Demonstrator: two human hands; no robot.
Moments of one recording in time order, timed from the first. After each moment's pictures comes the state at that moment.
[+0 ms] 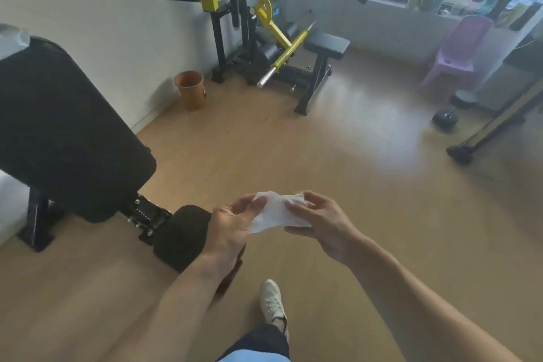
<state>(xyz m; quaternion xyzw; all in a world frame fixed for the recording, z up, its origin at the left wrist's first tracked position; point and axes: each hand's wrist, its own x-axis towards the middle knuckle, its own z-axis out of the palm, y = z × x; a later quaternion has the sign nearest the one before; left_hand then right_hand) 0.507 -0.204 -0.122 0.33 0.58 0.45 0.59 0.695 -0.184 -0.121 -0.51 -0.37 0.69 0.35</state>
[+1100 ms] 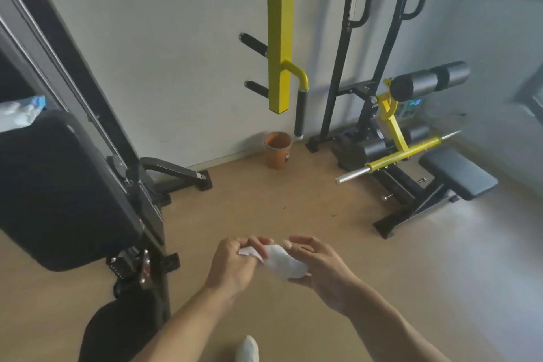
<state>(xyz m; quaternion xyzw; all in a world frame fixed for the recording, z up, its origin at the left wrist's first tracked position) 0.625 0.205 -0.084 0.19 0.74 0.53 0.36 0.761 0.319 -0.104 -0.38 -0.48 0.78 0.11</state>
